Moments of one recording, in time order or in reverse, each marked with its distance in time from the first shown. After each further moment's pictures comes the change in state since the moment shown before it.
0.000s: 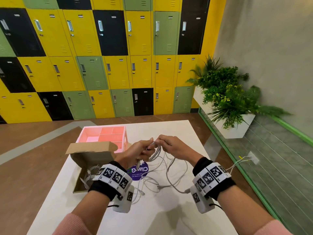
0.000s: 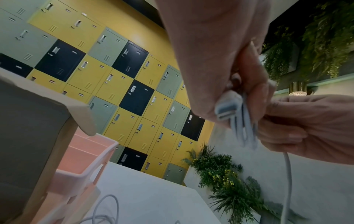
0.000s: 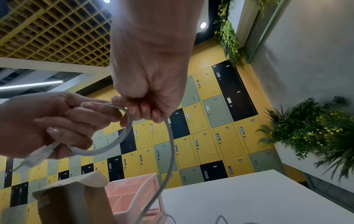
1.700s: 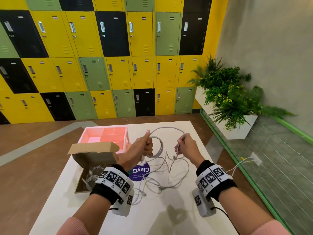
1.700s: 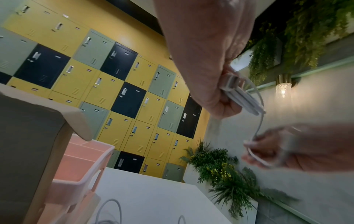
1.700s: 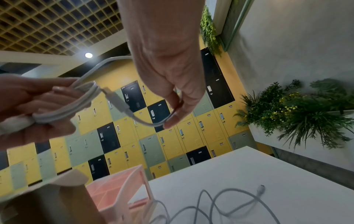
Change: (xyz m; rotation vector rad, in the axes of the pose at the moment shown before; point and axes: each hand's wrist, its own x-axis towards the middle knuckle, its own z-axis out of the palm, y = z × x) left_hand 0.007 -0.008 -0.001 -0.006 0.210 0.236; right_hand -0.004 0.042 0.001 0.388 0.453 0.486
